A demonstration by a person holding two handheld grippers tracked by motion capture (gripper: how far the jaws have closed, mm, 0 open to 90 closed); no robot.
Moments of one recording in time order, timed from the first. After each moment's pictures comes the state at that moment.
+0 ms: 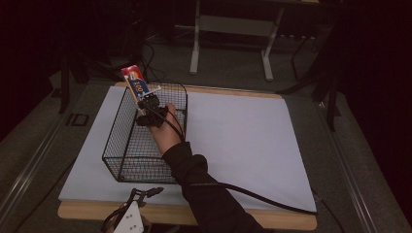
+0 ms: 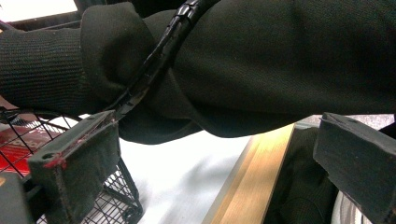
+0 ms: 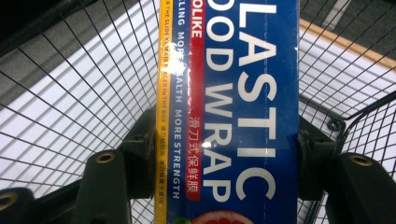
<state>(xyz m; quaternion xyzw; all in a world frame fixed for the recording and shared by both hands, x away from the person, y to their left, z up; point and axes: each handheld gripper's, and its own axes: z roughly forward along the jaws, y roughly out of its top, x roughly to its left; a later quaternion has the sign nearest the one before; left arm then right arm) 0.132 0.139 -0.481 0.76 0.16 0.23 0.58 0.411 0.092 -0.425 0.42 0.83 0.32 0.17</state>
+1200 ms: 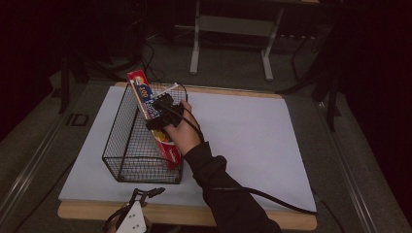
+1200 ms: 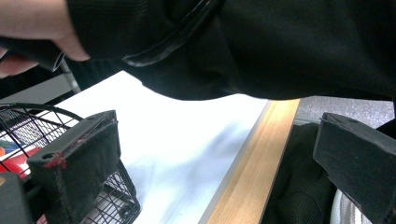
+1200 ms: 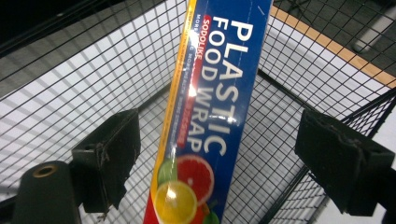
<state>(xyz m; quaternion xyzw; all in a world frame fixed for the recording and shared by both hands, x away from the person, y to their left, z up) 0.134 0.136 -0.484 0.77 0.16 0.22 0.57 0.403 0.040 -0.400 0.34 0.86 0.34 0.13</state>
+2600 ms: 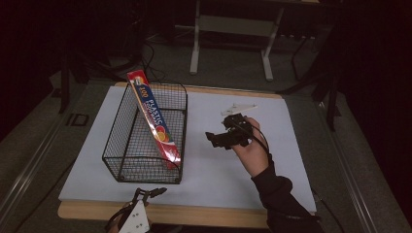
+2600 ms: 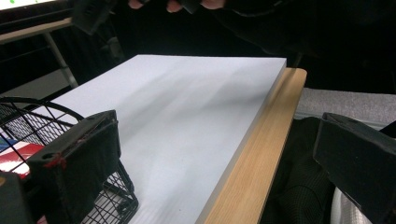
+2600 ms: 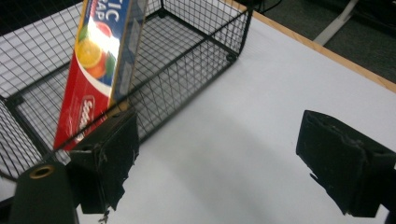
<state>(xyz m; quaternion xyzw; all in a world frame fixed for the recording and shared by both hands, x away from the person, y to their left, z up) 0.136 0.133 -0.486 0.78 0.16 0.22 0.57 0.353 -0.140 -0.396 0.36 0.84 0.38 0.17</state>
